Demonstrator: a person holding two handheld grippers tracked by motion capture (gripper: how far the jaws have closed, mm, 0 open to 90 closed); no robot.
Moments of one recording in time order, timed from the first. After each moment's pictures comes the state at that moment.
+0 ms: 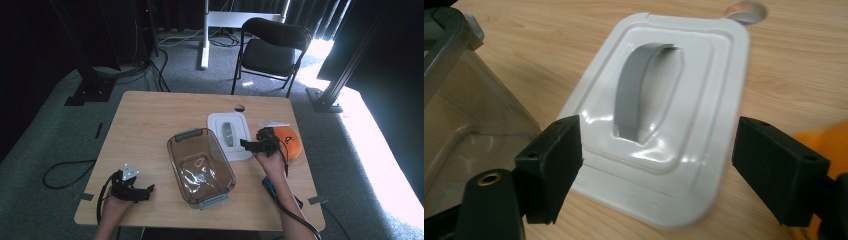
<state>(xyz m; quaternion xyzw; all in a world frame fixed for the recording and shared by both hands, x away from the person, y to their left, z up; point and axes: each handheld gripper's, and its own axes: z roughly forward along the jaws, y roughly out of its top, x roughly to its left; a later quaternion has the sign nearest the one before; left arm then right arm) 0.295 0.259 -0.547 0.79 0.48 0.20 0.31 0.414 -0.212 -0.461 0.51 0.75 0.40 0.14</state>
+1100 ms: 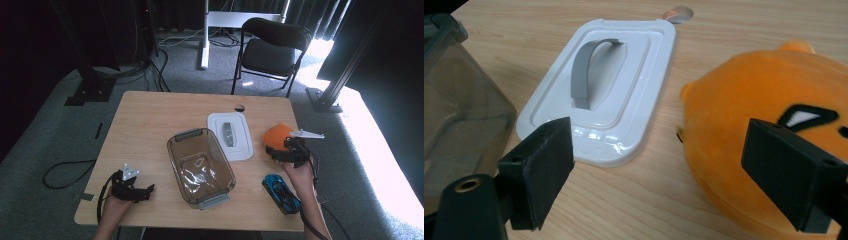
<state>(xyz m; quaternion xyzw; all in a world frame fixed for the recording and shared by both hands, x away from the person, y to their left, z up) 0.295 0.259 -0.547 0.79 0.48 0.20 0.31 0.366 -0.287 -0.446 0.53 0.72 0.41 0.17</state>
